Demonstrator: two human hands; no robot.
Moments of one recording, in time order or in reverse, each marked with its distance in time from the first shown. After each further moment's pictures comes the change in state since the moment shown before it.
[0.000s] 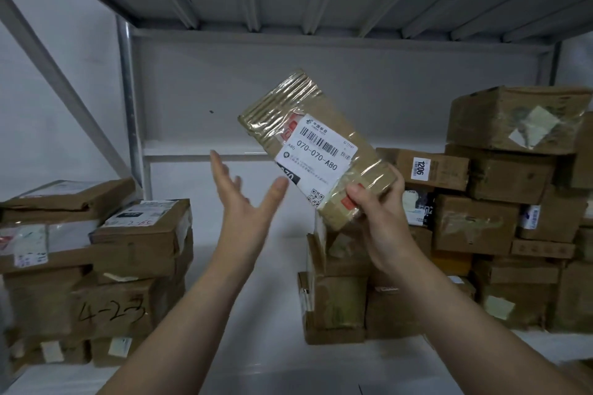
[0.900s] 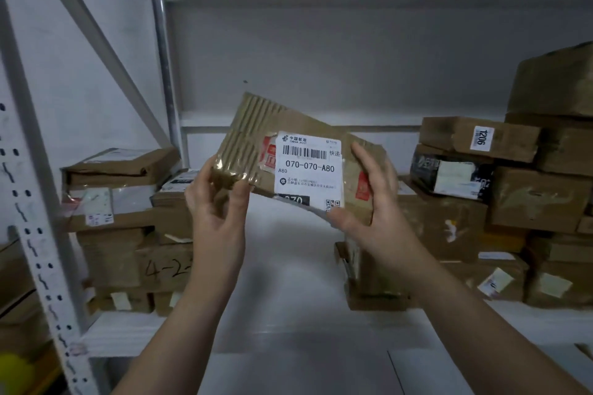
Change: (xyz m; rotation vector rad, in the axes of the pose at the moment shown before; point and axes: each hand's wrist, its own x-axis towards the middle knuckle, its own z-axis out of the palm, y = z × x) left_hand -0.030 -0.019 -0.100 0.145 0.198 0.117; right_hand -0.048 0.024 0.051 -0.642 -0.304 -0.122
